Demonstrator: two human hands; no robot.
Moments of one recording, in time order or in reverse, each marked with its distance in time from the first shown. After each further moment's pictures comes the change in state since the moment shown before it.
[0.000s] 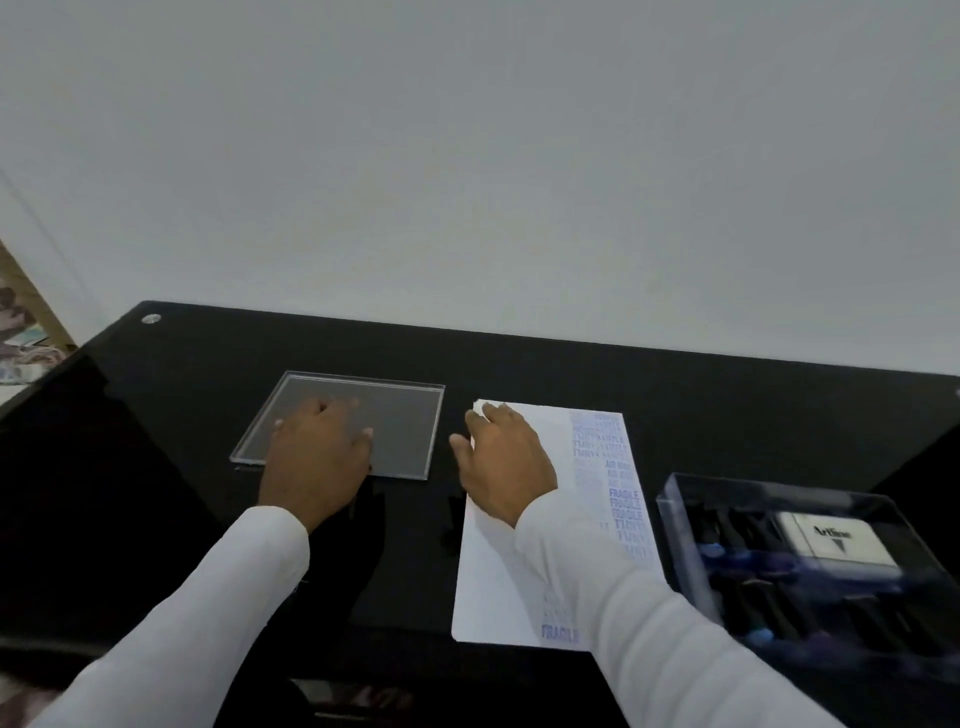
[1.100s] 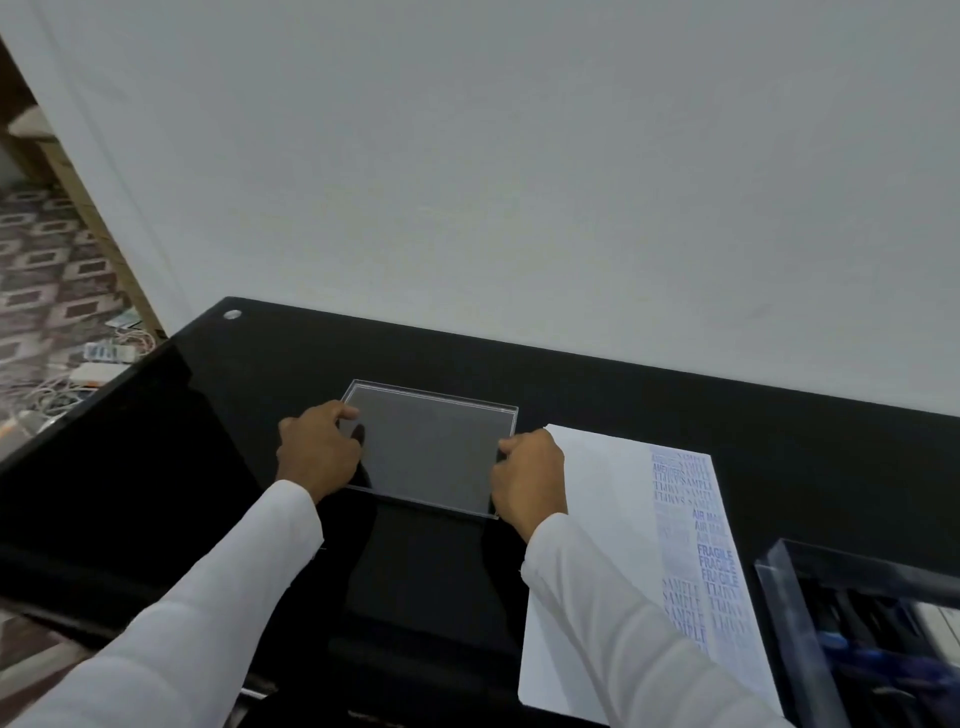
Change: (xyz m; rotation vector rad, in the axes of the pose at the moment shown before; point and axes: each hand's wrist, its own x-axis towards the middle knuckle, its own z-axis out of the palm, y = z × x) left_hand 0.050 -0.080 0.001 -0.349 0.015 -0.337; right_hand 0.061 -0.040 0.057 0.439 0.098 0.295
